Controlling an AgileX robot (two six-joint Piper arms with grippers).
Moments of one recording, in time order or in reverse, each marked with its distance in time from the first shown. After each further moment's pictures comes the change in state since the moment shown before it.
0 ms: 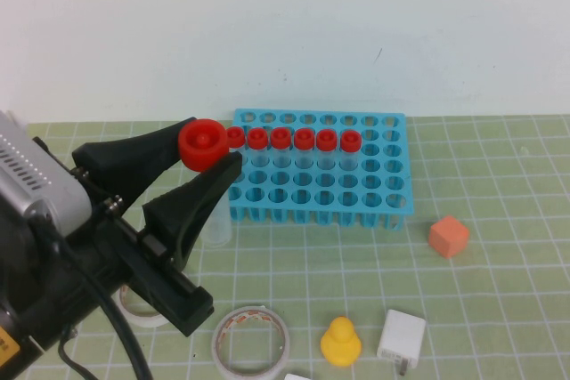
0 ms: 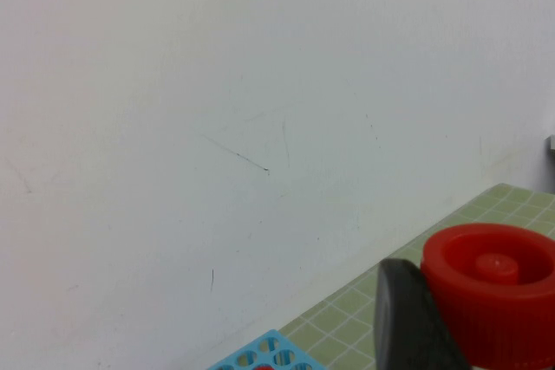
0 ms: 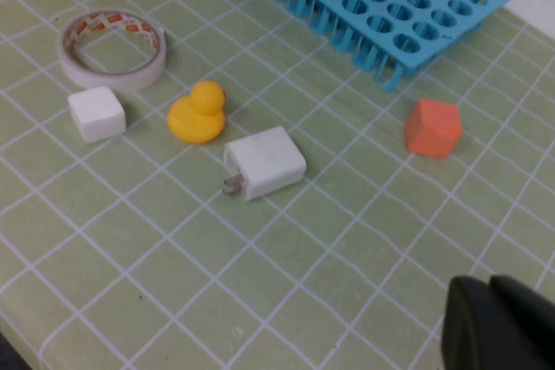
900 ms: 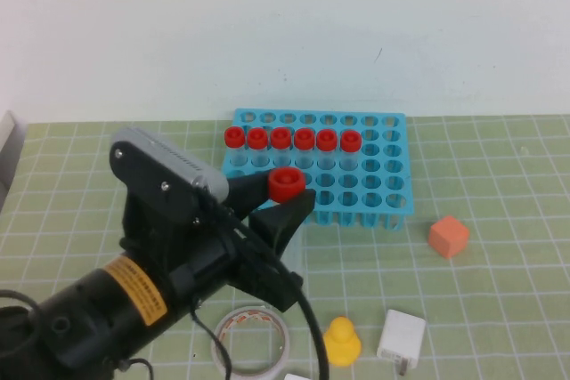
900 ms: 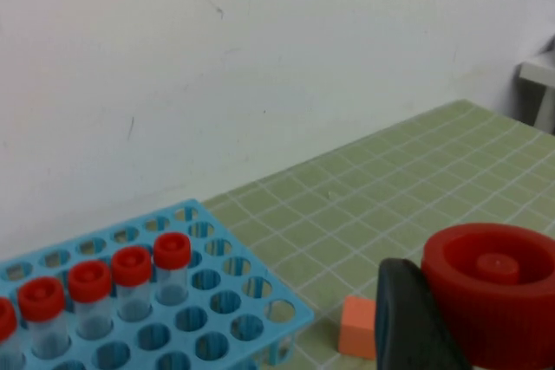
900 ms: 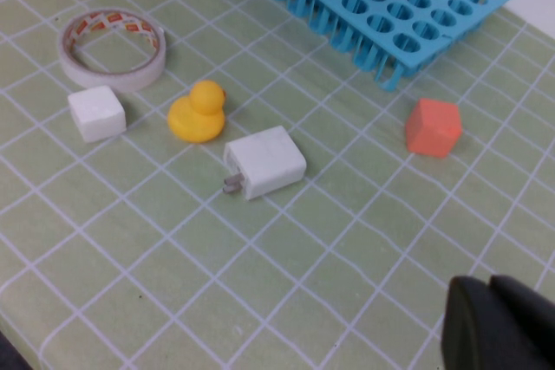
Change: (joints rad) right arm 0.000 0.000 0.000 0.000 0.001 0.000; left arm 0.000 0.380 0.000 -0.041 -0.204 -0.148
